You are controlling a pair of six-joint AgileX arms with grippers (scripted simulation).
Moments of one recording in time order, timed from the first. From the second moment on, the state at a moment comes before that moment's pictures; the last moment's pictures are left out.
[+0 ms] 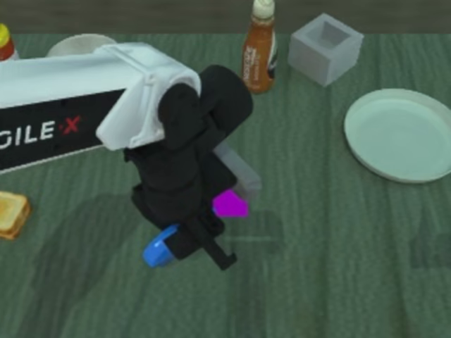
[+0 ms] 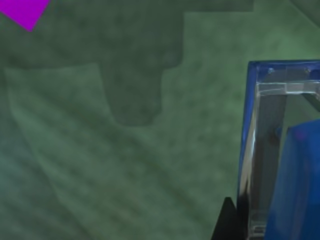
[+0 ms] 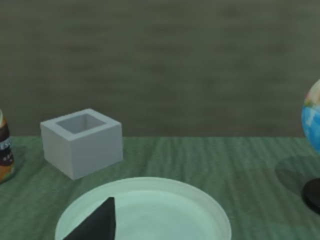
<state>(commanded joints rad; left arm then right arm) -0.72 1.79 1.30 -1.05 0.01 0.21 0.00 0.00 0.00 0.00 0.00 0.00</state>
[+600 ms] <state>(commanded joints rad) -0.66 2.03 1.65 -1.19 0.00 0.58 0.00 0.00 0.00 0.00 0.00 0.00</state>
